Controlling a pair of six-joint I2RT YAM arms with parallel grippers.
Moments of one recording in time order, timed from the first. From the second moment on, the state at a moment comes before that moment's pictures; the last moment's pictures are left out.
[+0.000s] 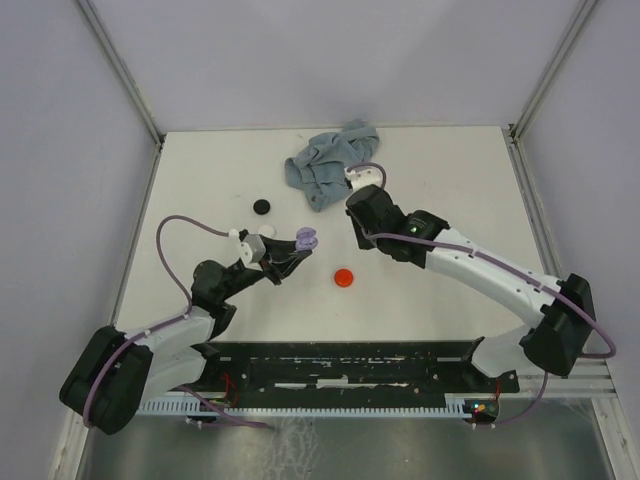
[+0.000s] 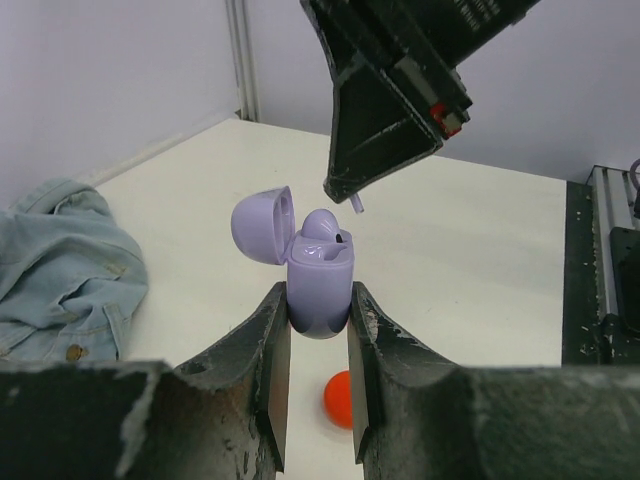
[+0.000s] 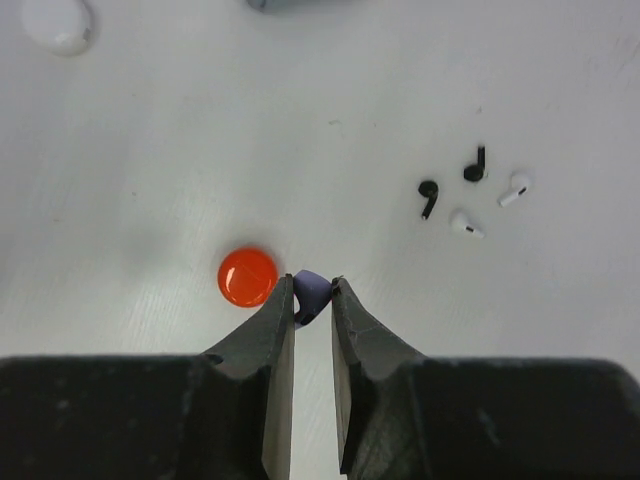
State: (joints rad) left arm -0.48 1.05 0.18 1.16 0.58 -0.12; right arm 0.84 1.45 1.26 -0.66 0.40 0.37
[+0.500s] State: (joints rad) left arm -0.48 1.15 0.27 1.27 0.67 -0.14; right arm 1.10 1.27 1.25 -0.29 0.48 0.04
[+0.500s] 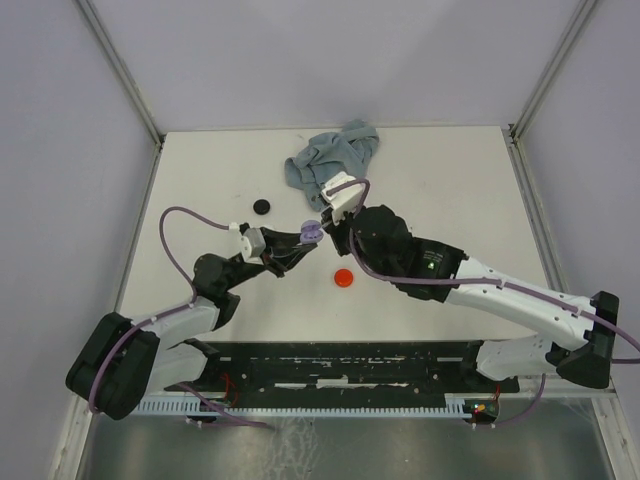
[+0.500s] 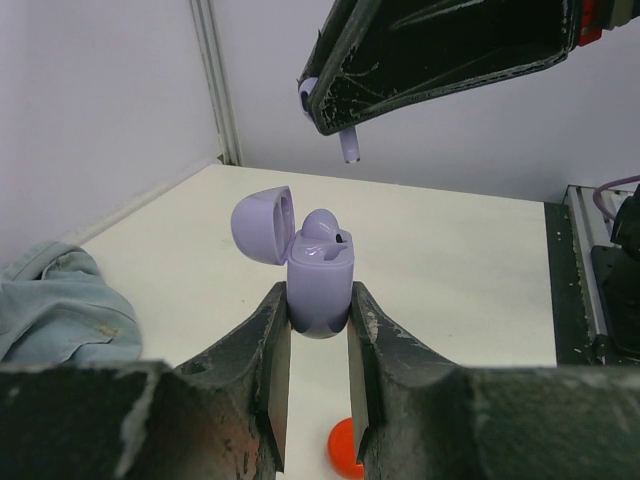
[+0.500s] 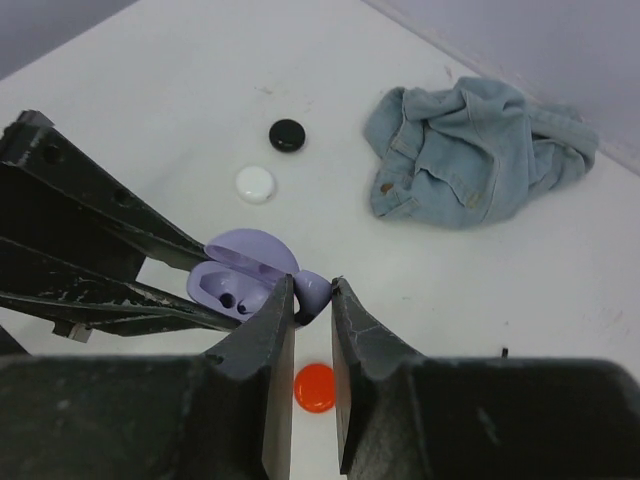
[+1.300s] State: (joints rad) left arm -0.48 1.17 0.29 1.31 0.66 -0.21; right arm 1.13 1.32 1.19 -0.10 0.37 -0.07
